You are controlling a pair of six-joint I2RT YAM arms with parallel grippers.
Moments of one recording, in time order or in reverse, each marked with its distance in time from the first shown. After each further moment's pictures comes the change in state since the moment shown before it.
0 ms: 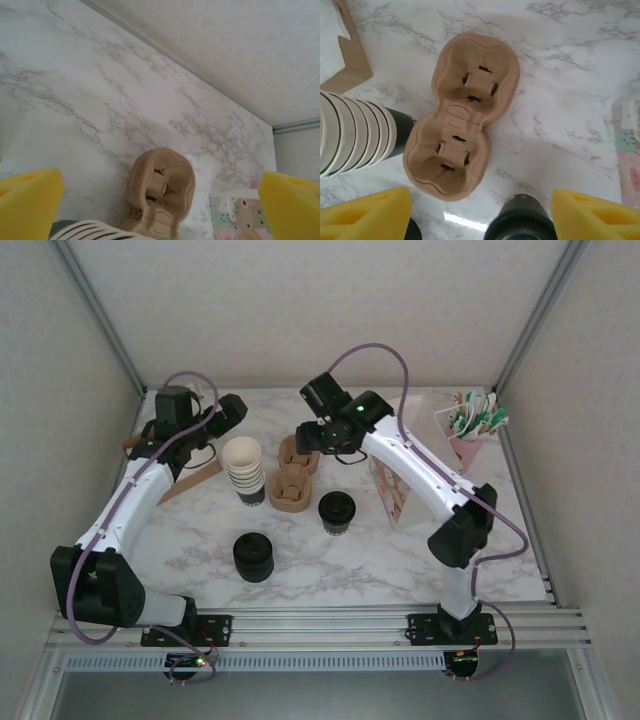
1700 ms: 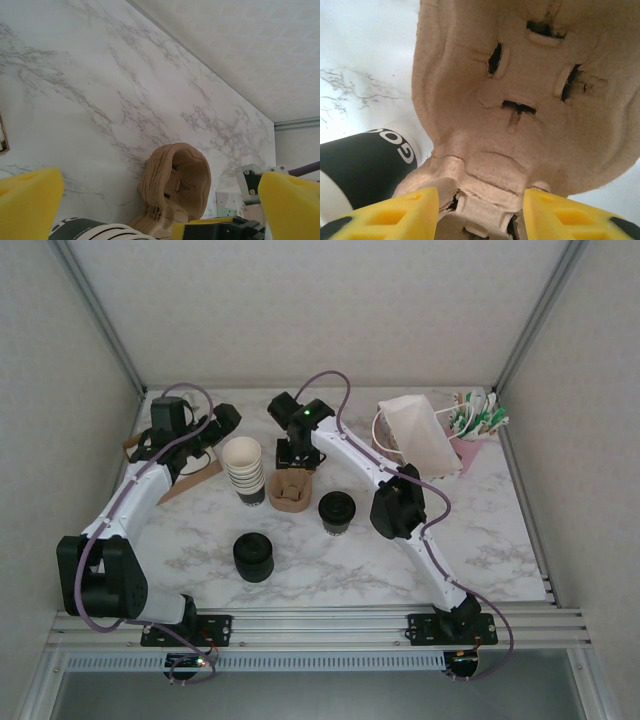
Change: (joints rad) left arm 0.079 0.034 -0.104 0.089 0.107 -0.006; right arm 0.000 0.526 0.386 -0.096 -0.161 0.107
